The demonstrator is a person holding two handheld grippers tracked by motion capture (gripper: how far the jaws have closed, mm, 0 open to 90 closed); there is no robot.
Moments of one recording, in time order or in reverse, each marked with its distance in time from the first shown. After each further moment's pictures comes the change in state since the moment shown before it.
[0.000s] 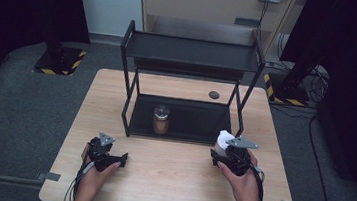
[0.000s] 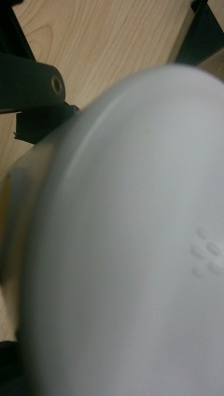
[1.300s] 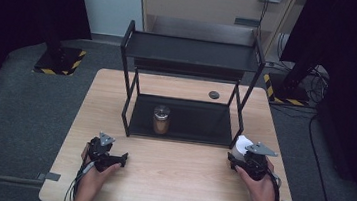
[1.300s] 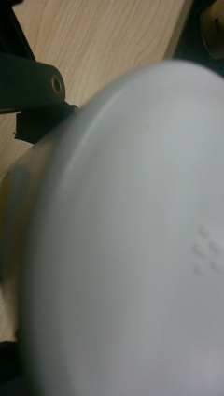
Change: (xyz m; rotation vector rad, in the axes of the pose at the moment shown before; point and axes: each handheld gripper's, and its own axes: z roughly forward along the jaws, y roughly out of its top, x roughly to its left) left arm 0.000 0.001 0.000 0.002 0.000 0.001; right arm -0.051 -0.045 -0.001 -0.036 -0.037 0.025
